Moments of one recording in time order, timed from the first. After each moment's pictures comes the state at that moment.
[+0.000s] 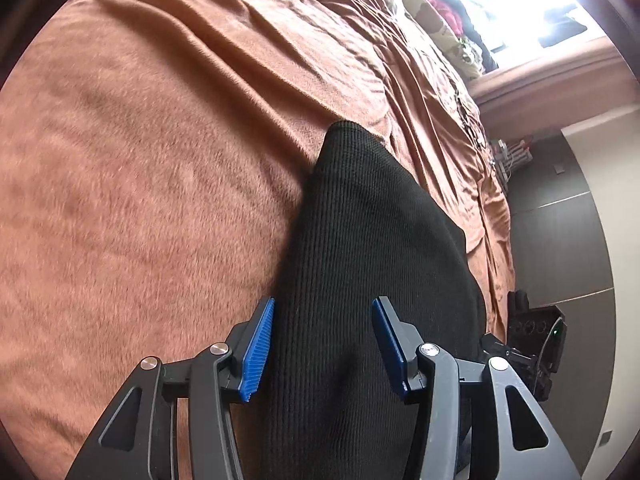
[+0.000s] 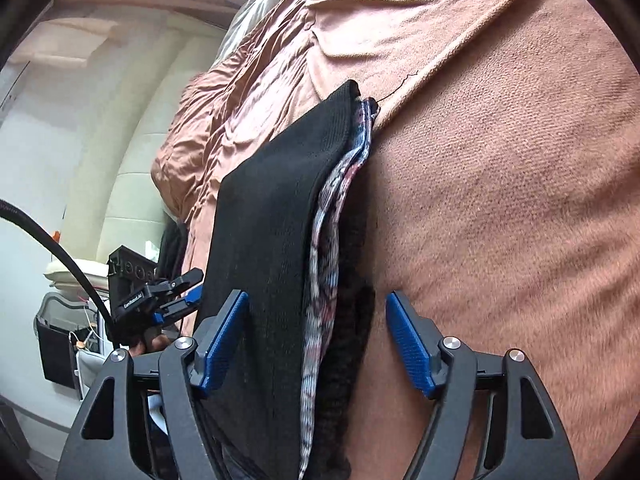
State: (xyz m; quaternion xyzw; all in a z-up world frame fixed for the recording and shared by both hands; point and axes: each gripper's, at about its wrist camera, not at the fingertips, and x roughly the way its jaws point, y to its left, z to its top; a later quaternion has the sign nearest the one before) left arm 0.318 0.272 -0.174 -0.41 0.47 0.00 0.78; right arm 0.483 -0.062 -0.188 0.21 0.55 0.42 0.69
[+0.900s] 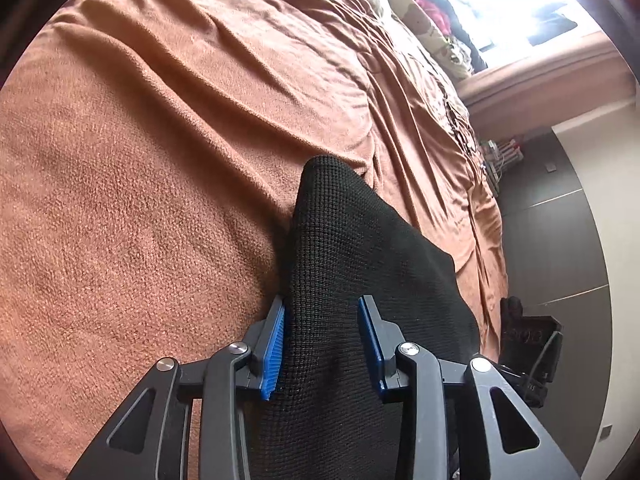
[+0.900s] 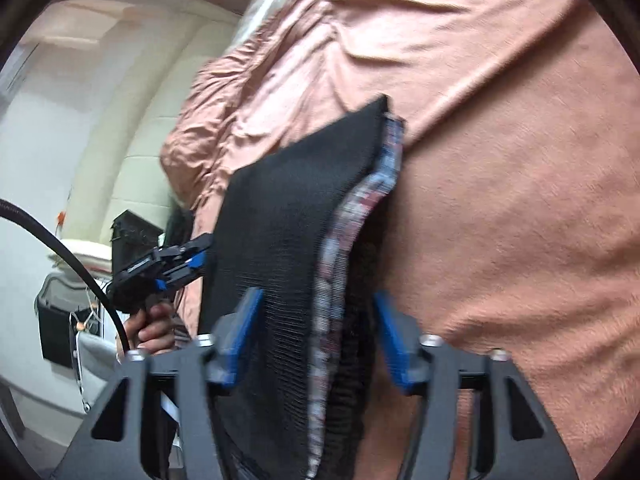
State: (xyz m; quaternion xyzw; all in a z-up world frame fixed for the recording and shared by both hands) left arm 0.340 0.283 -0.168 -0.41 0.46 -0.02 0.79; right arm 0.494 -0.069 -0.187 0.18 0.55 0.43 0.69
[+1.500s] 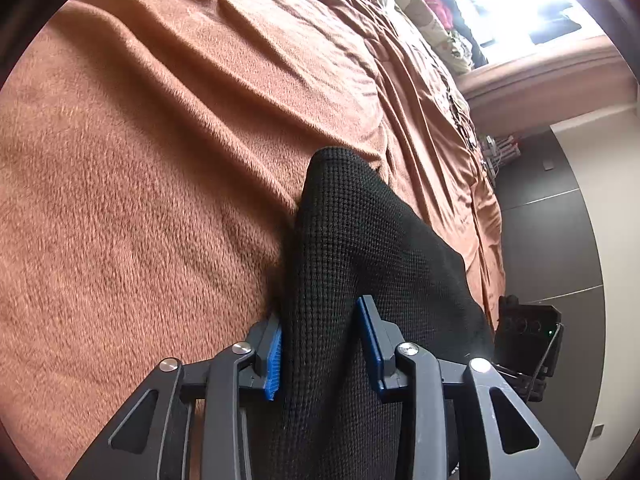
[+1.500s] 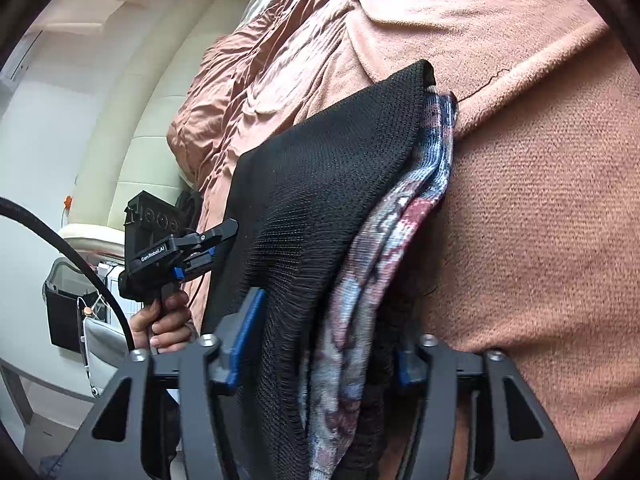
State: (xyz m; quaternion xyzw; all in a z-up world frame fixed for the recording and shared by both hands) left arm 0.357 0.288 -0.190 -0.42 0.47 -0.03 0.78; right arm 0.519 -0.047 -0.205 0.17 0.57 0.47 0.65
